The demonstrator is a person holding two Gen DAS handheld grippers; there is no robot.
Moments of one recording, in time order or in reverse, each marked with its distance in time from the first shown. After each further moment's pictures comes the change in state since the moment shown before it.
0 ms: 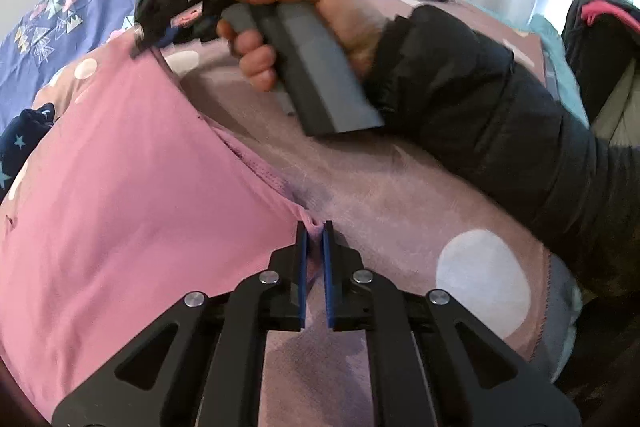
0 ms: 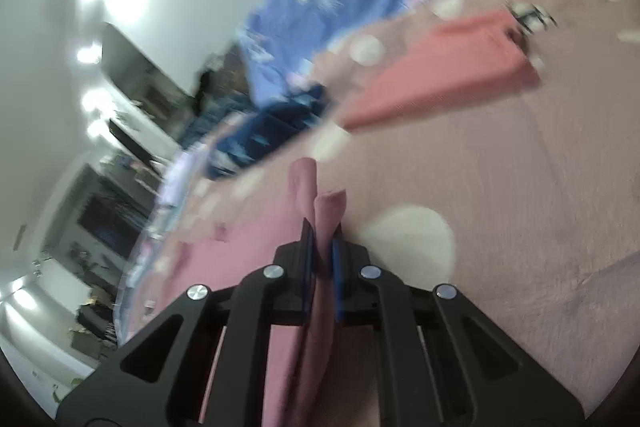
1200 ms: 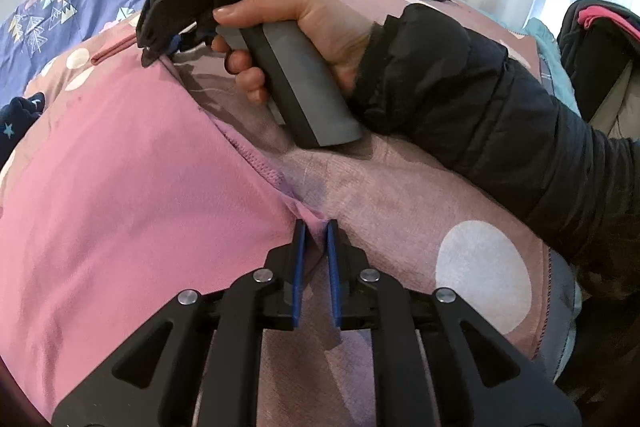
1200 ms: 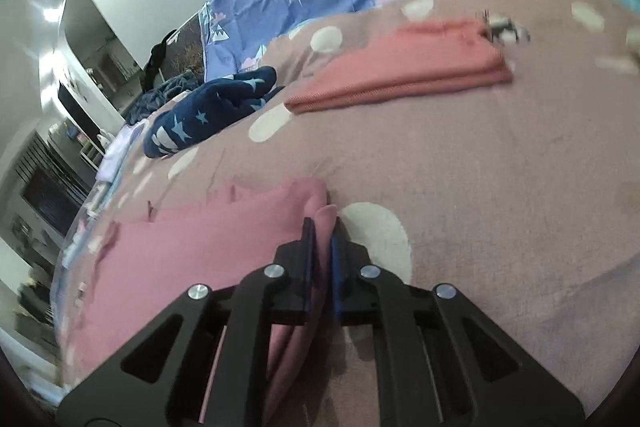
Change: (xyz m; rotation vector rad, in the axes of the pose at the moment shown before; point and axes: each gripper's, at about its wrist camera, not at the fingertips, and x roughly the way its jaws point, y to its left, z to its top) left arm 0.008 0.010 -0.003 -0.020 -0.008 -0.043; right arm 0.014 0.000 -0.006 -0.095 -0.011 -0.171
